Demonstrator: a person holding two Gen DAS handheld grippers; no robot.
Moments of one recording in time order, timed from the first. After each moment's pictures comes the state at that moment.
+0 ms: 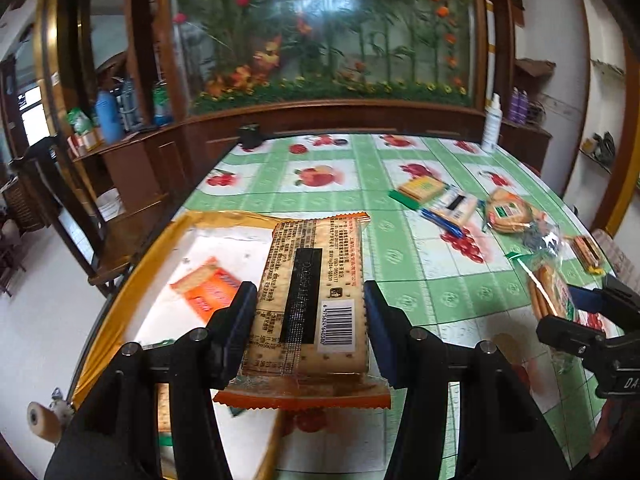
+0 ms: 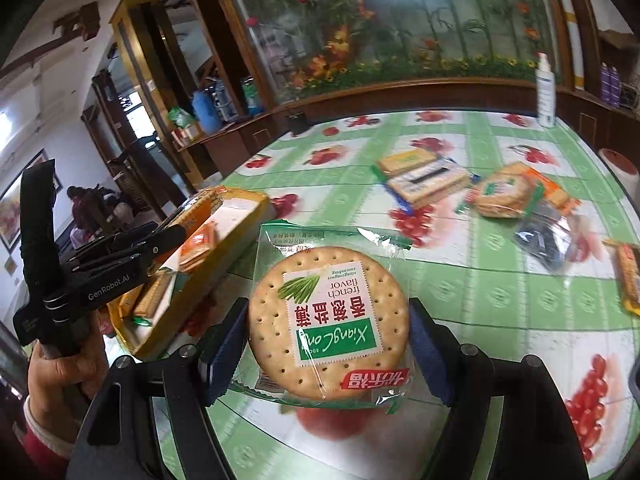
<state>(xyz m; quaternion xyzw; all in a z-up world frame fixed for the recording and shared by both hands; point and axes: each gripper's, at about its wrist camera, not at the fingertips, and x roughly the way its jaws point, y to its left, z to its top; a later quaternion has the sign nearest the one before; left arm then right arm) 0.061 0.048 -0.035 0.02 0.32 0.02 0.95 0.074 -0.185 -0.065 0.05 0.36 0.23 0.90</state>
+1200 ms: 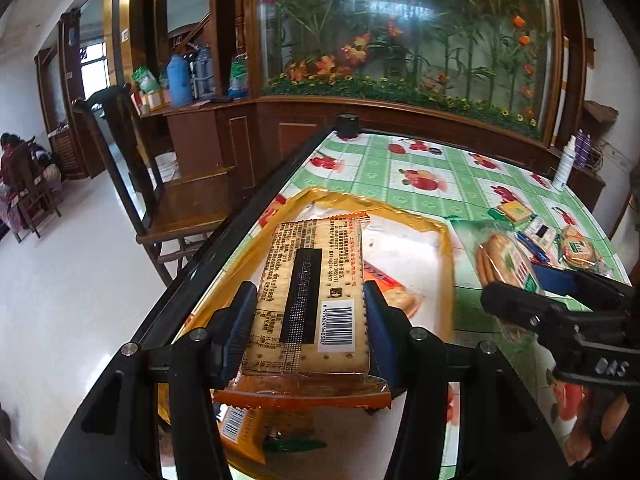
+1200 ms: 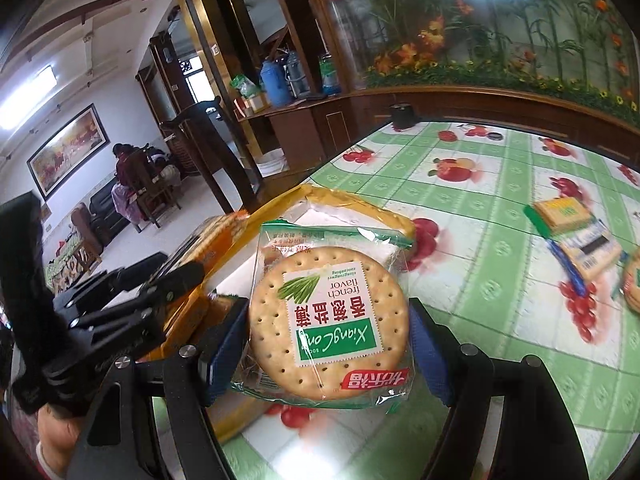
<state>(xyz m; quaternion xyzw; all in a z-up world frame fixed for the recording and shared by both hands) 0.053 0.156 -0.051 -0.04 0.32 0.12 0.94 0.128 -0.022 -0.064 0.00 0.36 0.34 0.87</state>
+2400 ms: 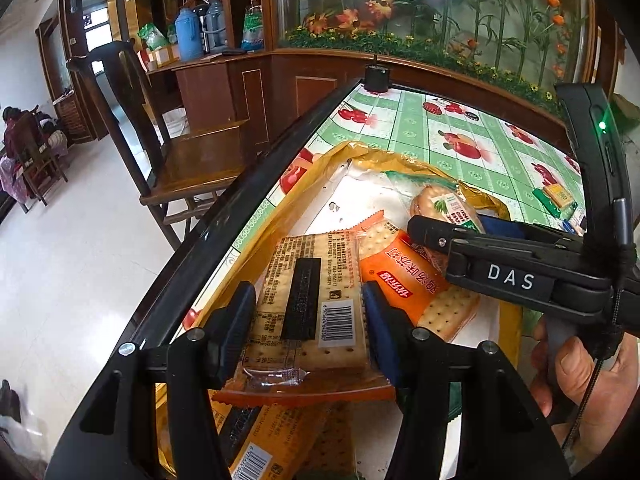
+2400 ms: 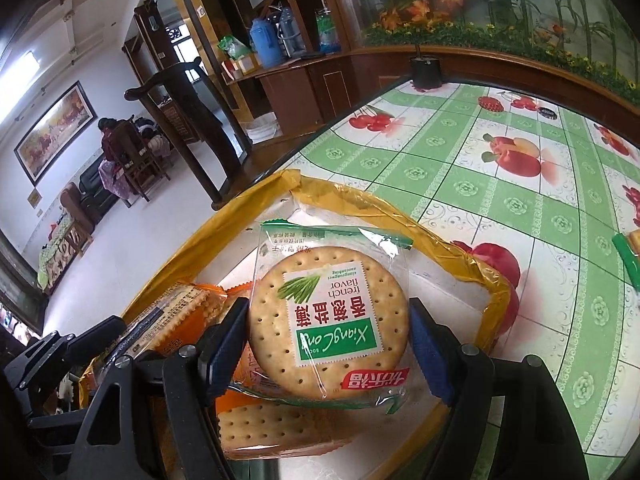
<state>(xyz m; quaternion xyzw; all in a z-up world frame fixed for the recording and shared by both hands) 0.092 0.189 -0.078 -0.06 0.40 0.14 0.90 0.228 0.076 -0.119 -0.02 0.43 0.33 0.84</state>
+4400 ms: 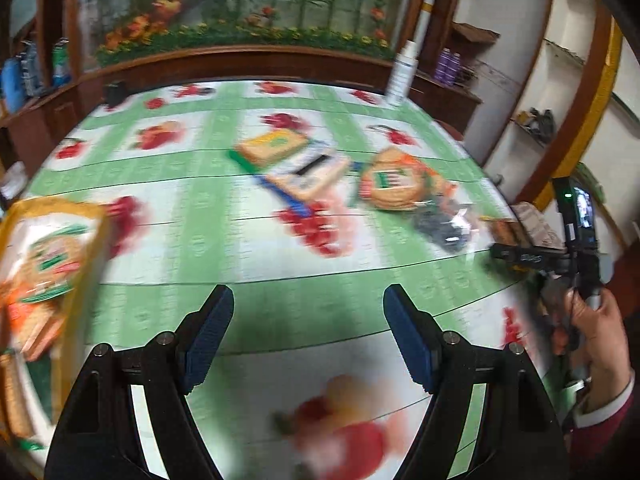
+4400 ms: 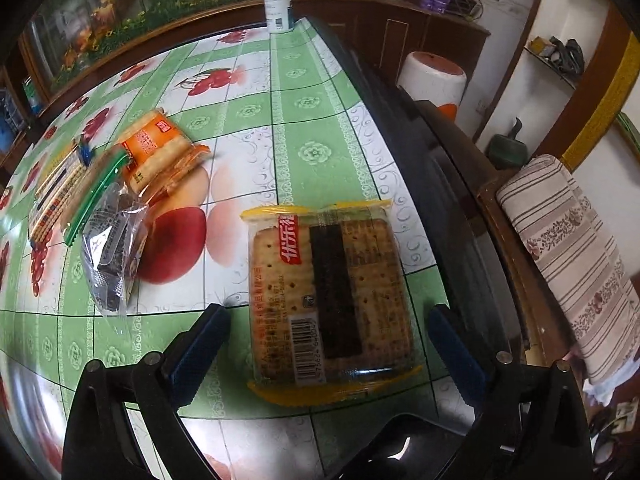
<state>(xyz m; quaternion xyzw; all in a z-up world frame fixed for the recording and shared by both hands) 0.126 -0.087 -0.059 -0.02 0.42 -0.15 0.89 0.190 -0.430 -0.125 0.04 0.51 -0.12 0.85</state>
